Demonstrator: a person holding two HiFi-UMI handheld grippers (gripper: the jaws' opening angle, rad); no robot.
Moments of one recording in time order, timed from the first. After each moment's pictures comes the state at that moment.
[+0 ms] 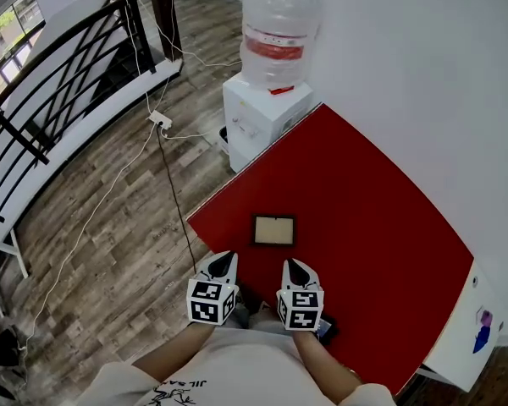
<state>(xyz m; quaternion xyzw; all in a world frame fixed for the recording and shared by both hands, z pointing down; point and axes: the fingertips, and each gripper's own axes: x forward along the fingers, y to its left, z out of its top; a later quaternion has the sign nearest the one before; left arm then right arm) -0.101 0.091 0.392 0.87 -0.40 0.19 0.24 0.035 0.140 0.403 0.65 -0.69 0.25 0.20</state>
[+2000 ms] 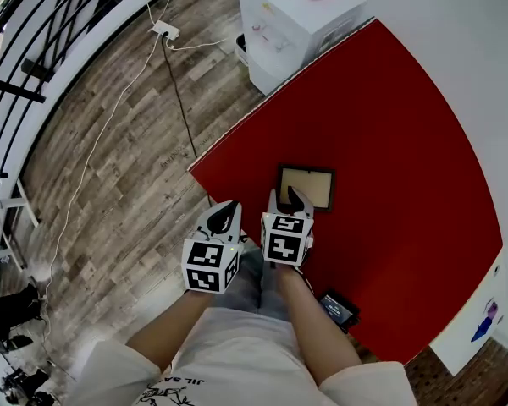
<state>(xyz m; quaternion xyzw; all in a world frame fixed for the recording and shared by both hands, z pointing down) -0.120 0.017 0.496 0.83 -0.41 0.25 0.28 -0.017 0.006 0.545 0.62 -0.65 0.36 0.26</state>
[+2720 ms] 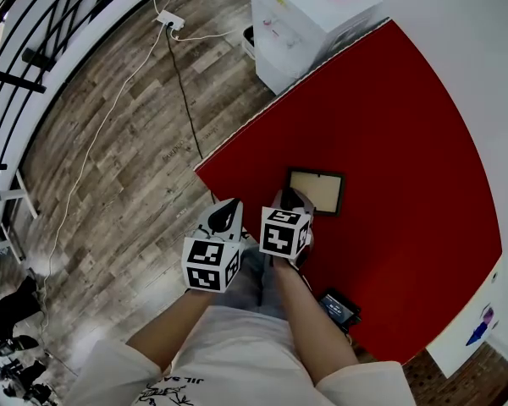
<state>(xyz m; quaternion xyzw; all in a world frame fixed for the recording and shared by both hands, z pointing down) -0.137 0.002 0.513 0.82 -0.42 0.25 0.30 -0.023 -0.002 0.577 0.62 -0.61 0.36 0.34</state>
